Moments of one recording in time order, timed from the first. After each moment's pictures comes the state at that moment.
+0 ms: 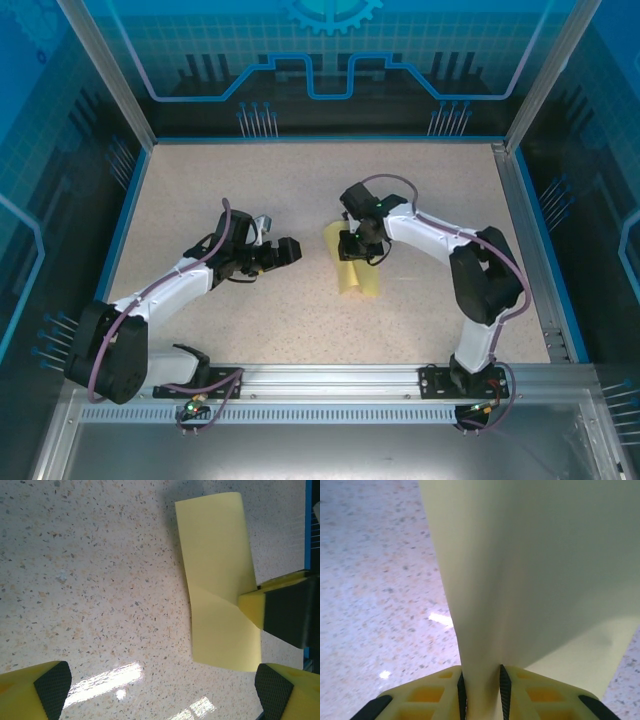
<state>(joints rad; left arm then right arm) -0.33 1.29 0.70 -0.26 0.45 -0.66 0.60 1.81 1.31 -0.80 -0.20 0.51</state>
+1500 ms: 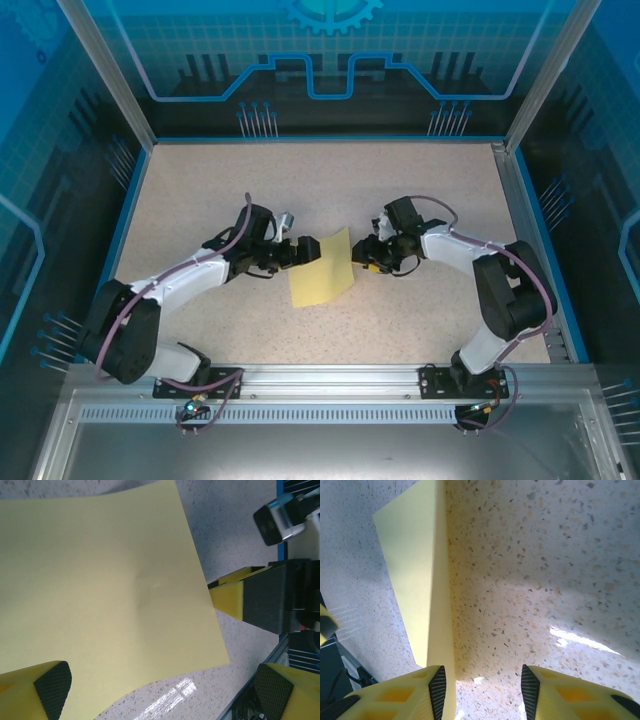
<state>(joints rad) -0.44 1.42 0.78 -0.19 0.52 -0.71 0.39 1.66 0.93 -0.40 -0.56 0.63</state>
